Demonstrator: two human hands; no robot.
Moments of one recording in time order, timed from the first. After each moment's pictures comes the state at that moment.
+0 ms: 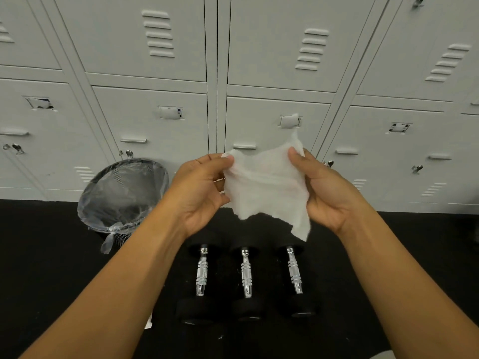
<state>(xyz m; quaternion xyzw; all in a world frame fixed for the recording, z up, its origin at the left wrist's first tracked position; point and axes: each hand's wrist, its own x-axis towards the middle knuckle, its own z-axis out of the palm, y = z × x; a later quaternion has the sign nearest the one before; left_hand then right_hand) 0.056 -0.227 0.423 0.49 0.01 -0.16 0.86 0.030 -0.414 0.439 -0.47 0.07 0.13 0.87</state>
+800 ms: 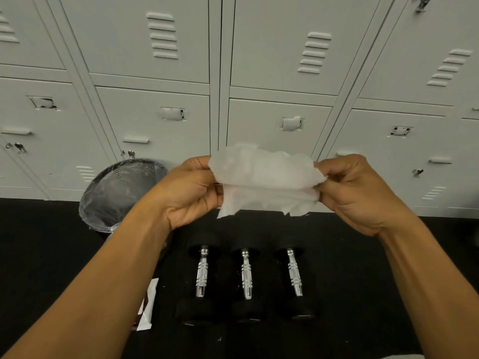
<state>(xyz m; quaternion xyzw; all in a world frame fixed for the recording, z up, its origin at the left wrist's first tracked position) 0.057 -0.208 0.433 0.49 -0.04 -0.24 0.83 0.007 -0.436 0.458 -0.75 -0.12 -0.01 0.66</state>
